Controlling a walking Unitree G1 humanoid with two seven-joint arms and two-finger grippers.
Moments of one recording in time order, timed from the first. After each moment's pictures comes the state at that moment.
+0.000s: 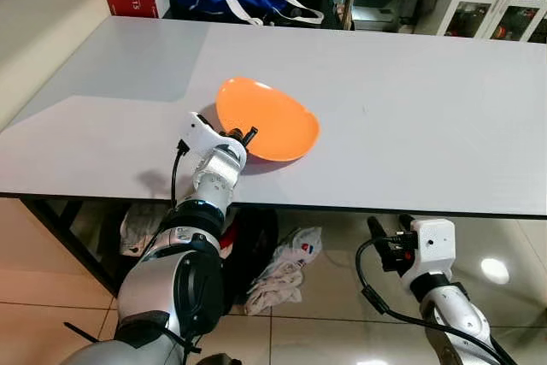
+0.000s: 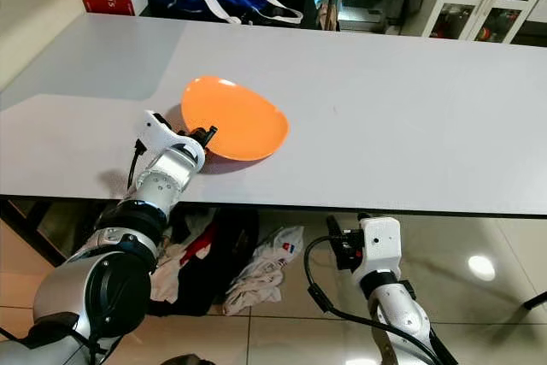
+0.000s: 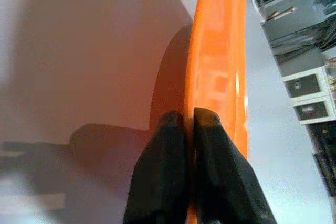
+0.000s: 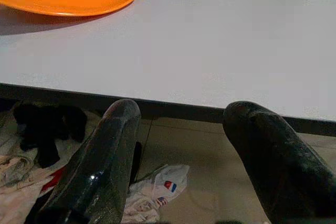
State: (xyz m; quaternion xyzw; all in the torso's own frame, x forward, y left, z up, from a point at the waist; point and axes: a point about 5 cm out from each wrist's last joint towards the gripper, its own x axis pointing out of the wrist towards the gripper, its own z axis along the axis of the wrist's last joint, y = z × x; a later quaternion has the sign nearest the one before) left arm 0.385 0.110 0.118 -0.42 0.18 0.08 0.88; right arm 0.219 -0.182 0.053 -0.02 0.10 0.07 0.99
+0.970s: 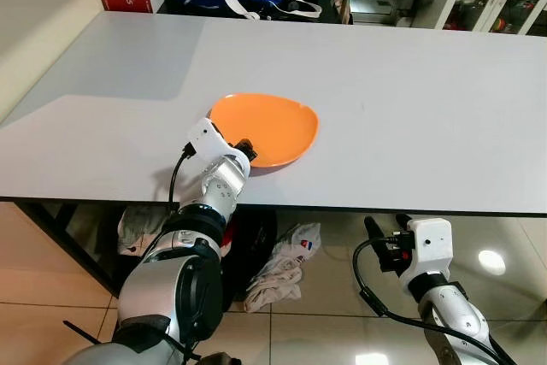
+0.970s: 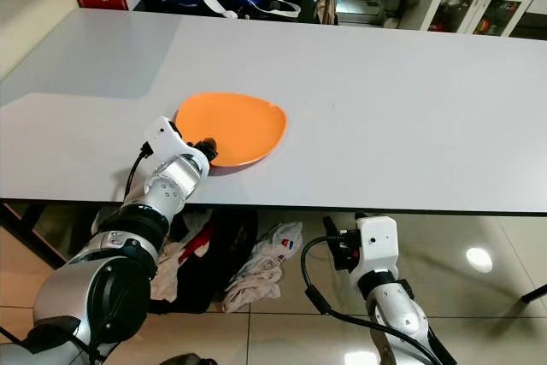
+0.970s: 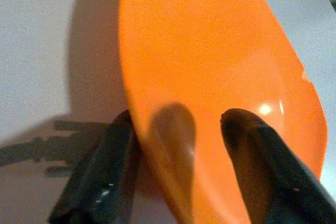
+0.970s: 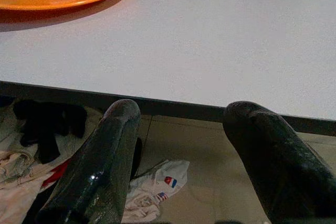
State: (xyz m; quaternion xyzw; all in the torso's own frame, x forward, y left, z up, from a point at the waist) left arm 0.378 0.103 0.105 -0.33 0.24 0.08 0.91; right arm 0.218 -0.178 0.055 -0.02 0.10 0.07 0.99
